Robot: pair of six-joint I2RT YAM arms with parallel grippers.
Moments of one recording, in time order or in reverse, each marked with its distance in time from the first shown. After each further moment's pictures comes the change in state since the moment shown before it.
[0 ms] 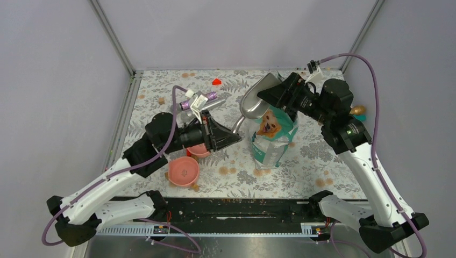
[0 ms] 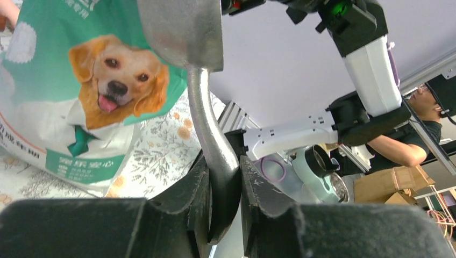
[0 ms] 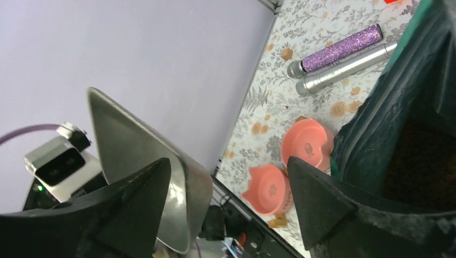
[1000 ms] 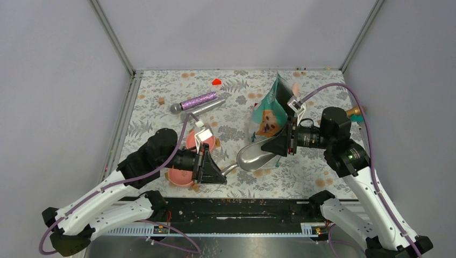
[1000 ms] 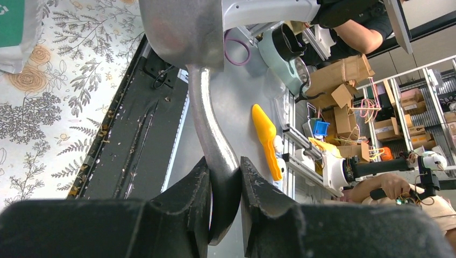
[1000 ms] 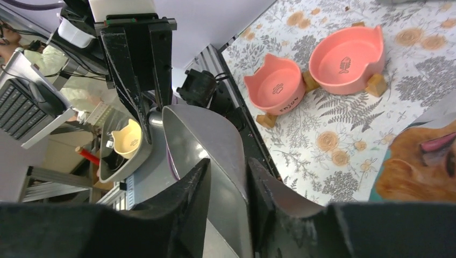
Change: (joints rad) left arm 0.012 -0.202 -0.206 -0.290 0.367 0.027; right arm 0.008 -0.239 -0.299 -0.071 -0.536 -0.476
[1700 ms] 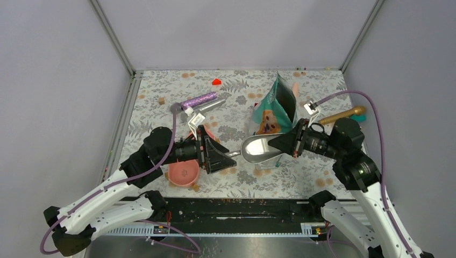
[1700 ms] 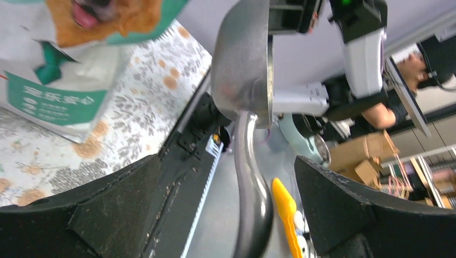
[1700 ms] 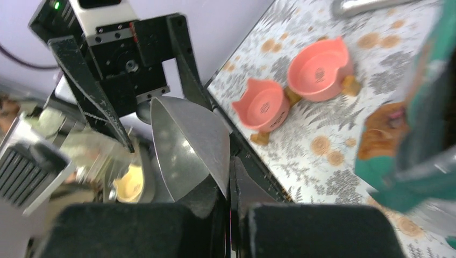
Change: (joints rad) left arm 0.005 0.013 -0.024 0.224 -0.212 -0.076; right arm 0.000 -0.098 -0.017 -0.028 0.153 0.164
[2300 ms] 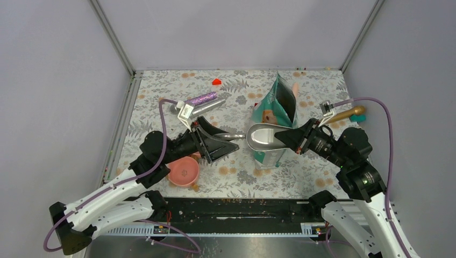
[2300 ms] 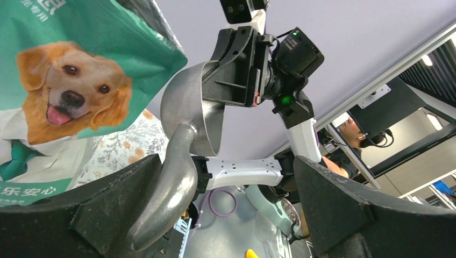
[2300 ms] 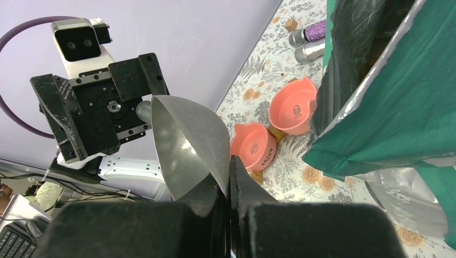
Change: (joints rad) left arm 0.001 0.023 -0.106 0.484 -0.130 -0.186; right arm 0.000 -0.119 -0.056 0.056 0.286 0.161
